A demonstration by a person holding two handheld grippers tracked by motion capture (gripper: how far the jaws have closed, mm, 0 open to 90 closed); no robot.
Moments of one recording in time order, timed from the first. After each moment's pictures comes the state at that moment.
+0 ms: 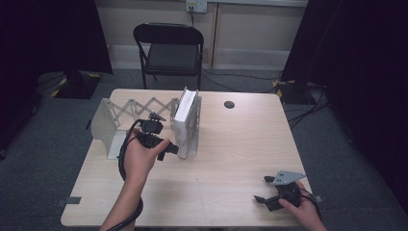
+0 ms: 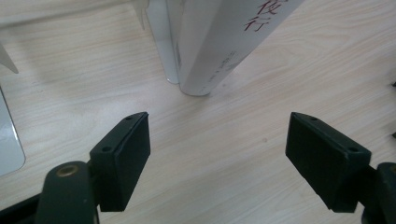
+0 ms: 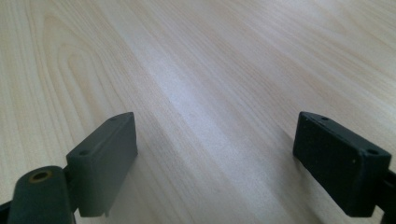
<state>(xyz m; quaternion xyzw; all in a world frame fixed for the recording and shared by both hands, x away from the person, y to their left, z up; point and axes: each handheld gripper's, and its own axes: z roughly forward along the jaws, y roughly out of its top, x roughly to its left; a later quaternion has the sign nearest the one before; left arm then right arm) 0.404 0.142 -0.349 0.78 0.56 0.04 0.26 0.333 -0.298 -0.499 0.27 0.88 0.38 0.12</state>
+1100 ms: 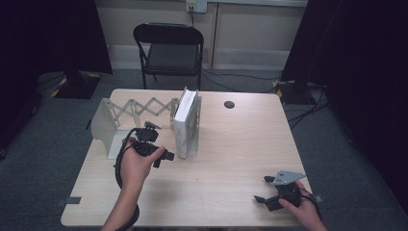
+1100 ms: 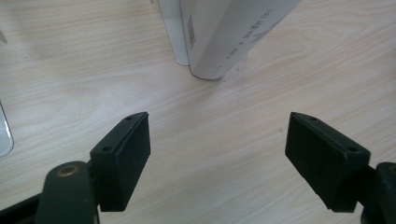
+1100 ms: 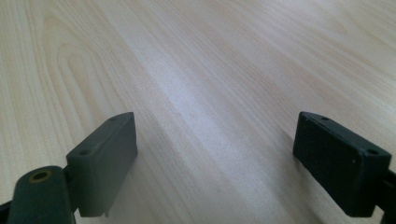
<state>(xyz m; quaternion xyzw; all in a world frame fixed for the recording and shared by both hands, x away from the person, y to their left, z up) 0.397 0.156 -0.376 0.78 0.57 0.03 0.27 0.333 -0.298 -0.499 0.27 0.88 0.38 0.12</state>
